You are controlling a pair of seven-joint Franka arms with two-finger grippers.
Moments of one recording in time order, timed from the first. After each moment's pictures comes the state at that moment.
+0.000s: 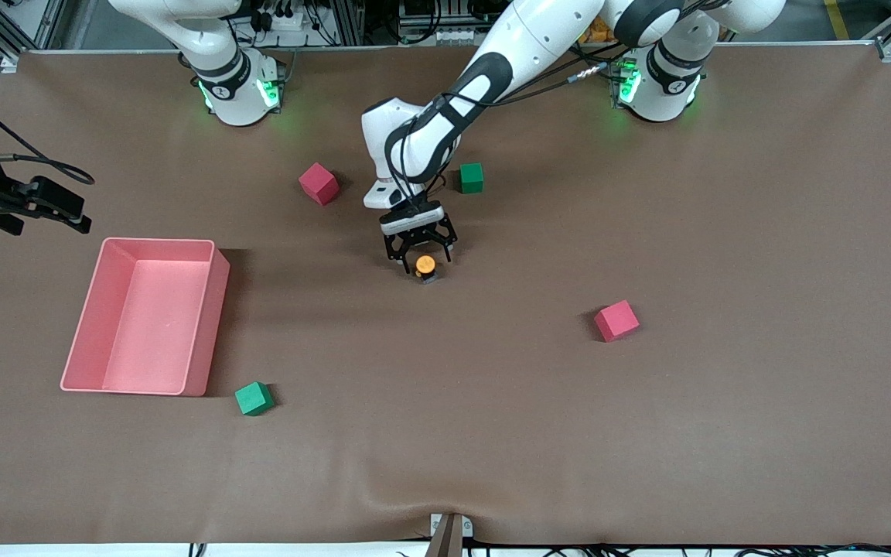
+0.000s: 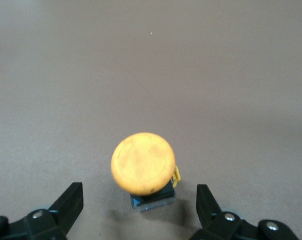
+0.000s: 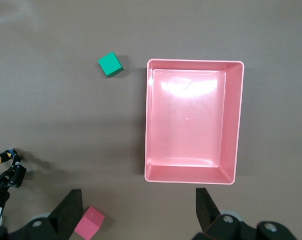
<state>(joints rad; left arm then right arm) -0.96 0.89 -0.20 -1.47 1.09 2.12 -2.04 0.00 0.05 0.00 -1.50 0.03 1.57 0.01</state>
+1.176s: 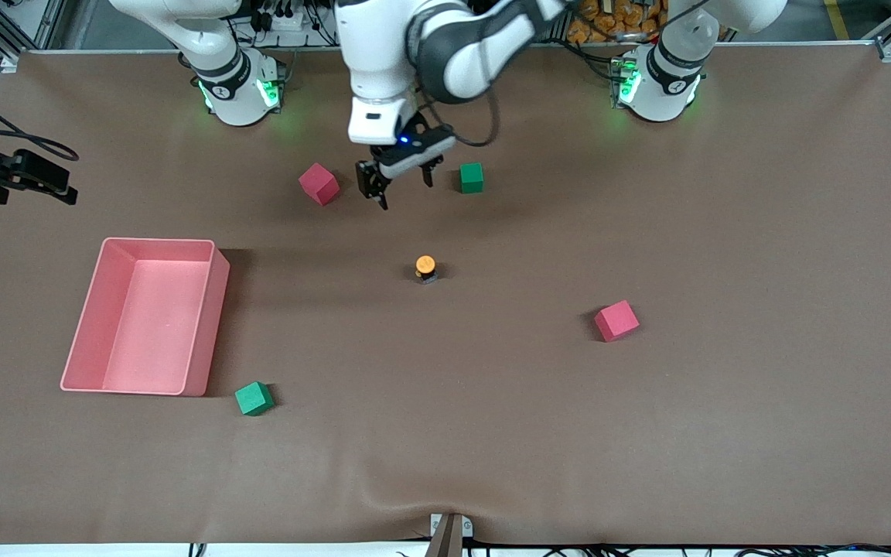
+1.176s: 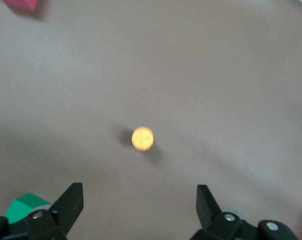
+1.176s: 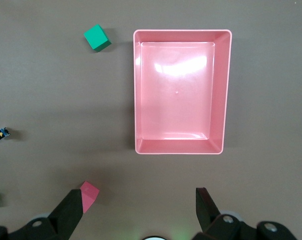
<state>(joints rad) -0.82 0.47 -0.24 -1.41 0.38 1.97 -1.77 -0.03 0.03 0.00 -1.48 0.01 1.43 0.01</state>
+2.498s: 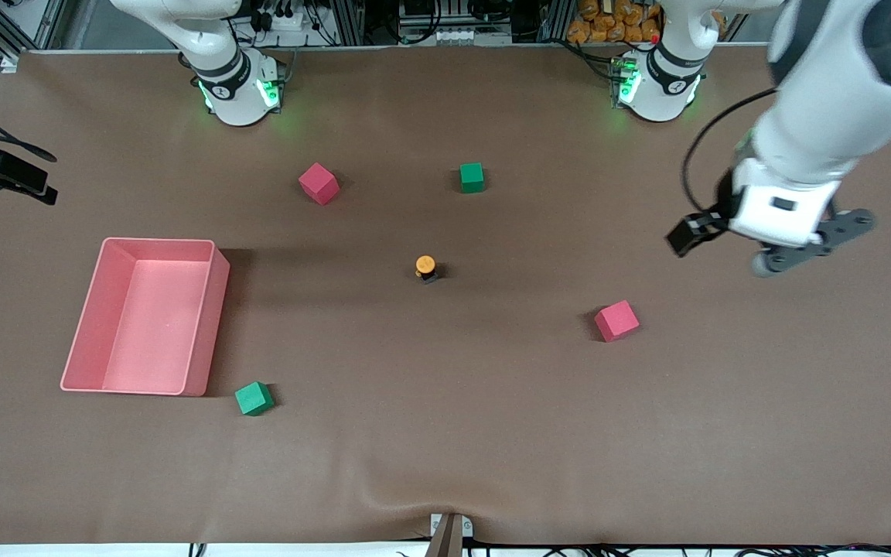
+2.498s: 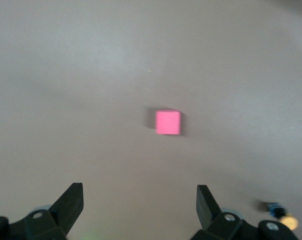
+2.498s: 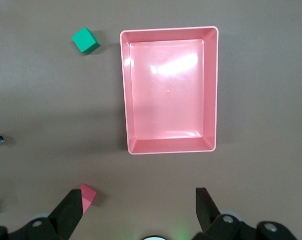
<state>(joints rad) -0.07 0.17 -0.23 -1.42 0.10 1.55 -0.66 -0.06 0.02 -0.01 -1.49 0.01 1.43 0.01</state>
